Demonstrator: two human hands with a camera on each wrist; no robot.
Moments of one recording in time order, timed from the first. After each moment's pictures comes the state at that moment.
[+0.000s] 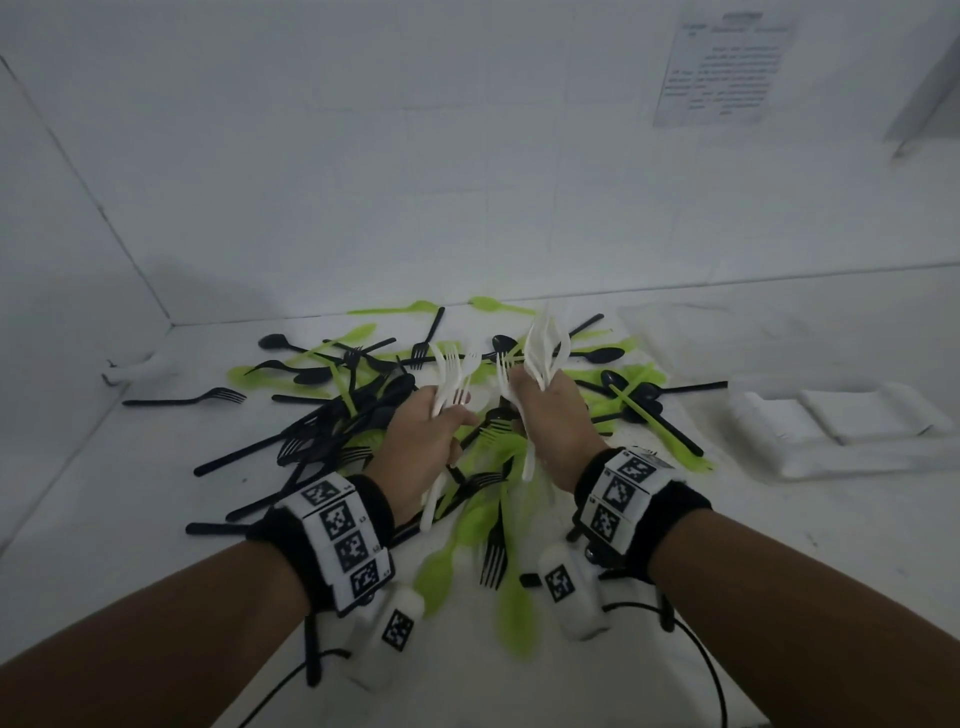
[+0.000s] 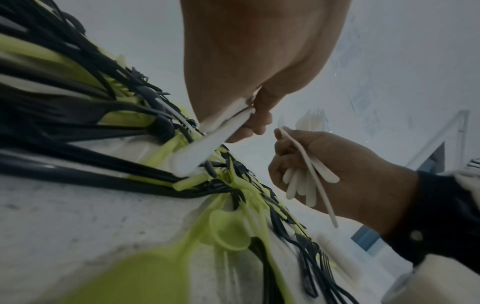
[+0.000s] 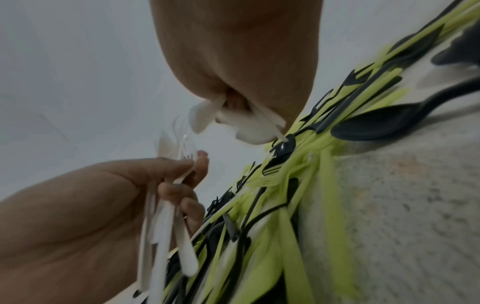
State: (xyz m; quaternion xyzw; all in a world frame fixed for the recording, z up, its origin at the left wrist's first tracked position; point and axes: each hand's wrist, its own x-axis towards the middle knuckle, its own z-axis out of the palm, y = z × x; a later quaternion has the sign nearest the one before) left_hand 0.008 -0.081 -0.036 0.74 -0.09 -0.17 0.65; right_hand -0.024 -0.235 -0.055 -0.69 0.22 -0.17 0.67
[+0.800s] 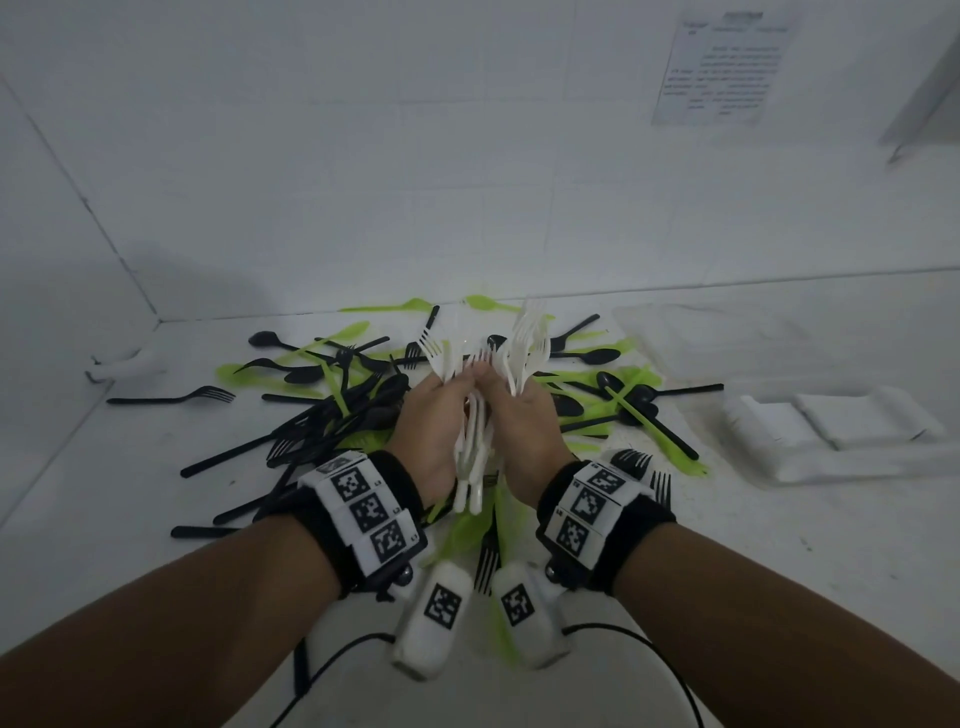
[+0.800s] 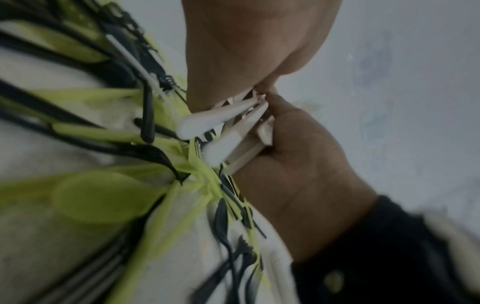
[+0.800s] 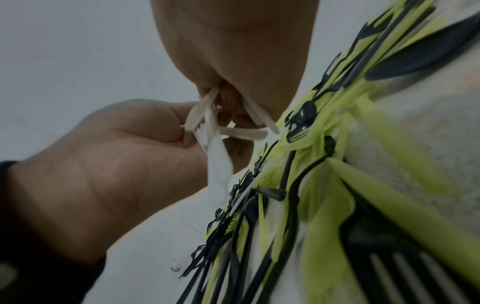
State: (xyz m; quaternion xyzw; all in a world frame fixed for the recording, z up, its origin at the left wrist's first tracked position) left_hand 0.005 -0.109 -0.019 0.51 -0.01 -0.27 0.81; right_hand -0.024 -0.202 -0.048 -0.56 0.17 -0.17 0.79
